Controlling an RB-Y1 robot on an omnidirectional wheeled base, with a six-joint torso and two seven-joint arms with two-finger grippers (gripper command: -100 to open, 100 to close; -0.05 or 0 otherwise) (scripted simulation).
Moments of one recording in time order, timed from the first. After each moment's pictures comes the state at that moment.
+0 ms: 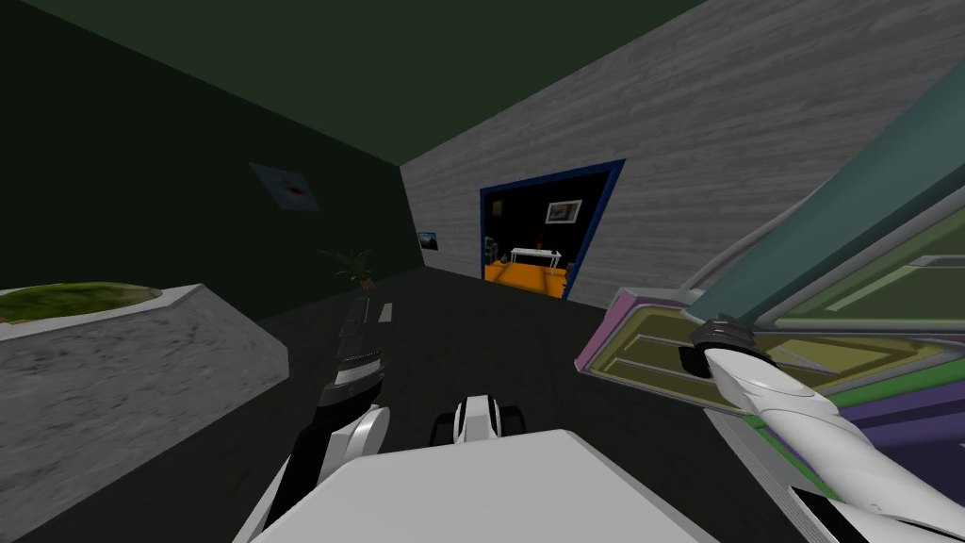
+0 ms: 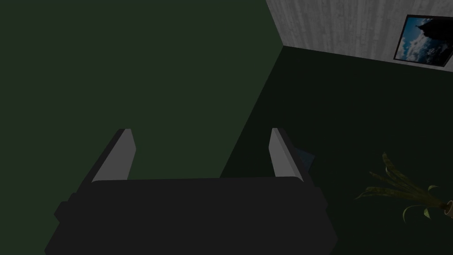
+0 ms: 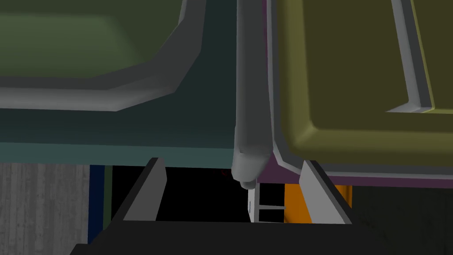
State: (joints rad) left arm 0.51 0.02 -0.01 -2.28 0.07 -0.52 -0.10; right arm 0.08 -1.01 -0.46 -0.89 1.17 0.28 1.04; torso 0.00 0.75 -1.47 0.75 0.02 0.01
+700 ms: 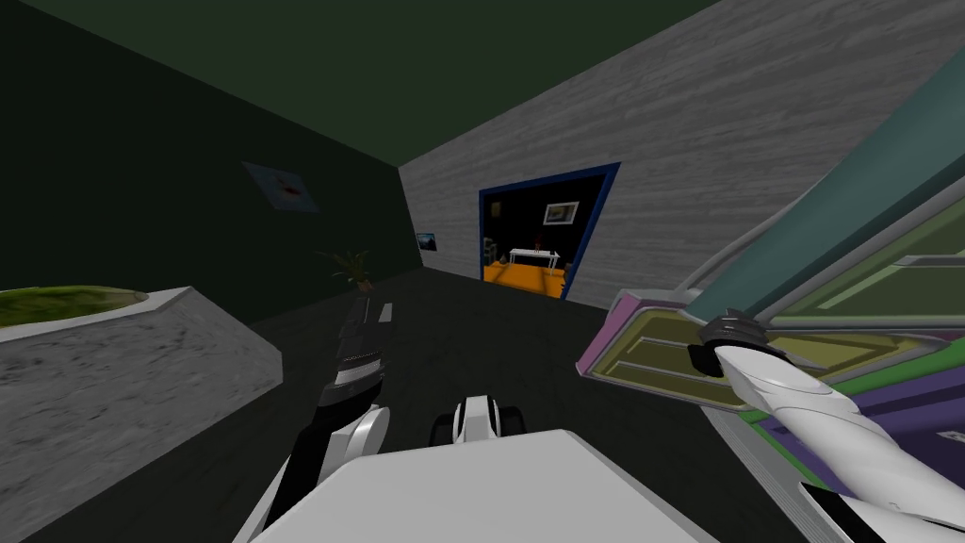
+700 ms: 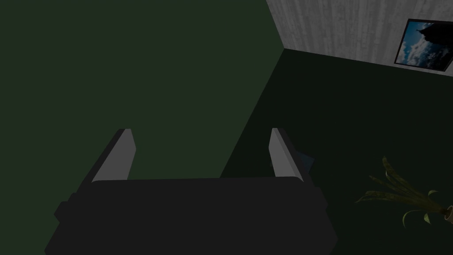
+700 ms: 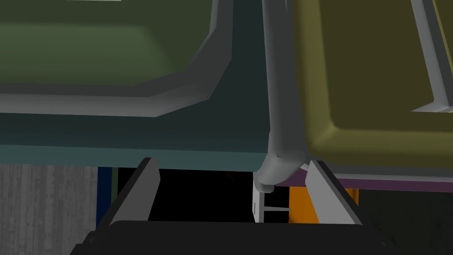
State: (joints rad) left arm 0.51 0.02 -0.01 -2.28 0.07 -0.52 -0.10; right arm 0.08 -1.05 -0.47 -0.86 1.18 0.24 1.01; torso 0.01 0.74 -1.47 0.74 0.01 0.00
